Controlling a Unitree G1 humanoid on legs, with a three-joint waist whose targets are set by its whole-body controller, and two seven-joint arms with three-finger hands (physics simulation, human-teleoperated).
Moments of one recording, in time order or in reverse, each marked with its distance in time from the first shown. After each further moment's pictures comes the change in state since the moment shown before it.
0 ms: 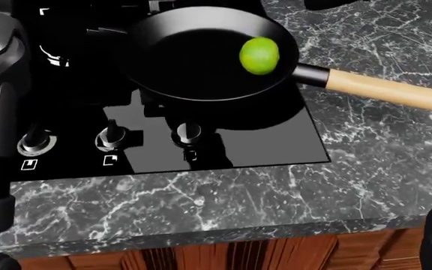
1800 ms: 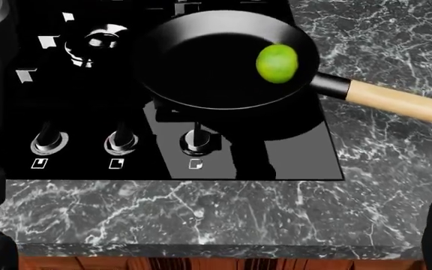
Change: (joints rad) left arm -0.107 0.019 -0.008 -0.021 0.014 0.035 -0.032; right arm -0.049 -0.007 -0.022 0.034 0.007 0.056 0.046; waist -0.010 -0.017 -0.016
